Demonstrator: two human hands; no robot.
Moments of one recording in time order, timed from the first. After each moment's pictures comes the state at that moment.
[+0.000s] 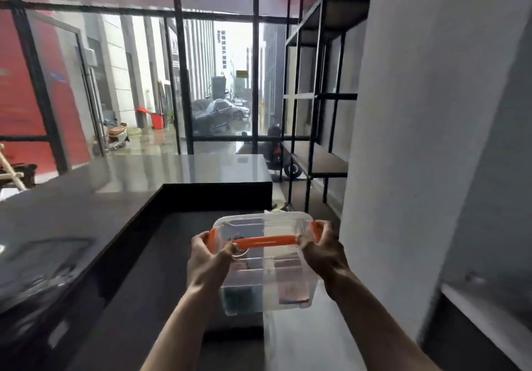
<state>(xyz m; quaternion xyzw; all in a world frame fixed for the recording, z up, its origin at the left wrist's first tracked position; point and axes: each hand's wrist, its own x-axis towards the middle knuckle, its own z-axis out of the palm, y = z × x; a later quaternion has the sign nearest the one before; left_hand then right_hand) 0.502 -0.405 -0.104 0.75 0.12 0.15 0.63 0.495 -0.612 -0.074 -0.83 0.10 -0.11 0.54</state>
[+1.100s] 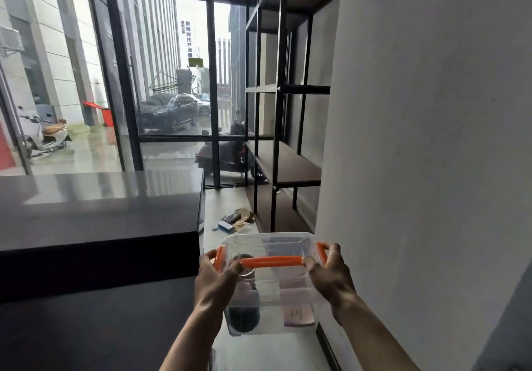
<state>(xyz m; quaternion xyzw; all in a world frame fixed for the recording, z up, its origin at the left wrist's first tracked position) 0.942 -0.614 -0.163 0.72 0.08 0.07 0.68 0.907 -0.821 -0.137 -0.82 0.17 -0.11 0.54</state>
